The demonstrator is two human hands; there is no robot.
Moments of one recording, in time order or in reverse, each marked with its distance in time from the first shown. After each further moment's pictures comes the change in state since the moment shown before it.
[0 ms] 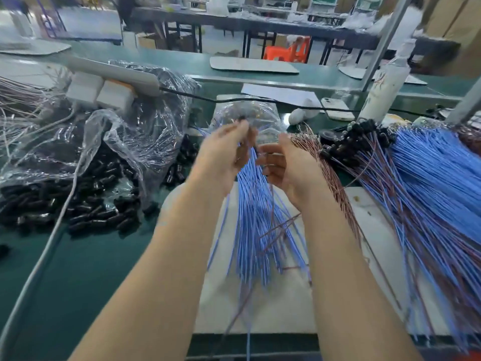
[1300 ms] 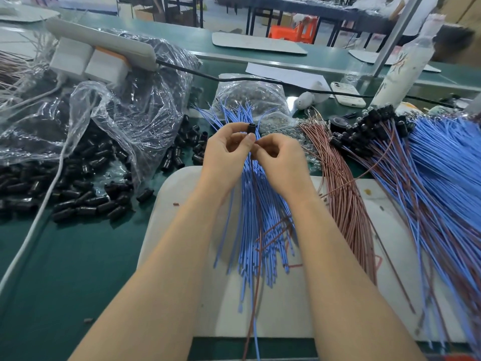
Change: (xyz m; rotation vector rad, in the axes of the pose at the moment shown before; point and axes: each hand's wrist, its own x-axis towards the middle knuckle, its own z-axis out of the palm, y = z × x) left_hand 0.016 -0.048 -0.018 0.286 0.081 0.347; right_hand 0.011 0.024 0.014 -0.654 0.112 -0.333
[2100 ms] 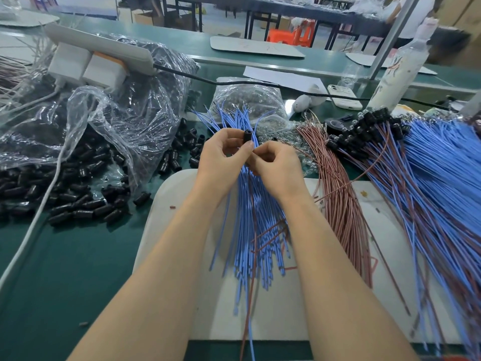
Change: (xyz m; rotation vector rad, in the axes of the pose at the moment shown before) left_hand -0.001 -0.001 -0.003 0.142 0.019 0.015; right_hand 0.001 0.007 0.005 0.087 -0.017 0.073
